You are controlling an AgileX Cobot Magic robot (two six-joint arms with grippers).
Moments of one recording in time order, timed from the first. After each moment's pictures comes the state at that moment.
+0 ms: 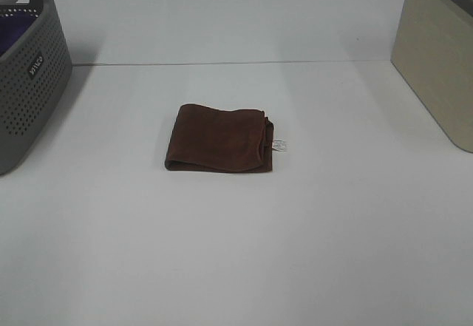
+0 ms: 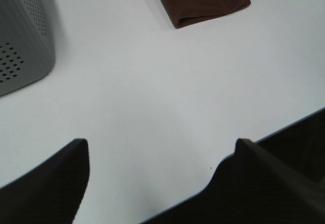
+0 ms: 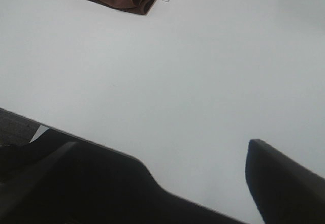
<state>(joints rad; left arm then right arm) -0.17 0.15 -0.51 -0.23 1.07 0.24 0.27 0.17 -0.50 0.12 1.07 -0.10</state>
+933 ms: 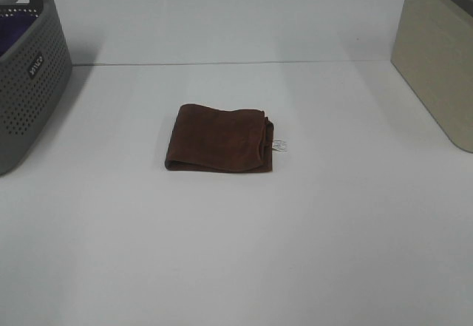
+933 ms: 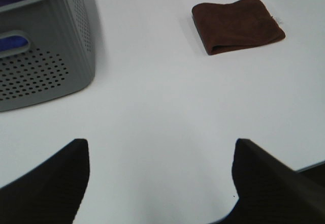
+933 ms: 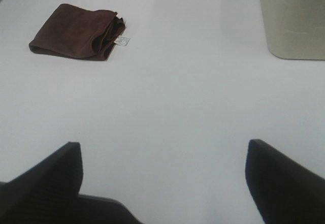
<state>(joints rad) -0.03 0.03 -0.51 -0.23 1.07 0.24 0.04 0.01 -0.50 0.14 1.07 -0.10</state>
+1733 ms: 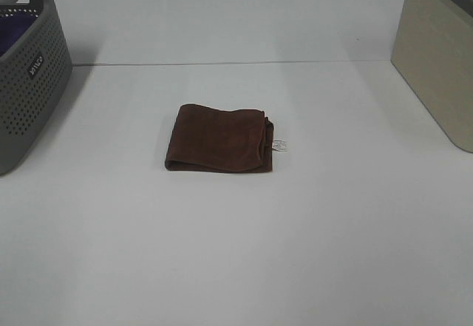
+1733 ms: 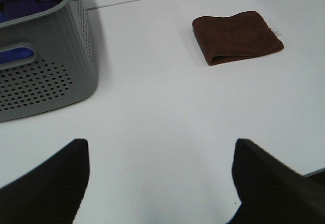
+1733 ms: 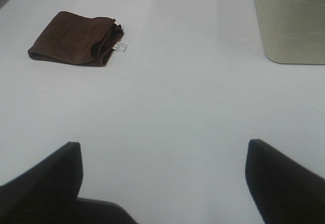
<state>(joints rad) -0.03 0.00 -0.51 -0.23 1.07 0.24 0.04 -0.01 -0.50 0.15 1.07 -0.10</state>
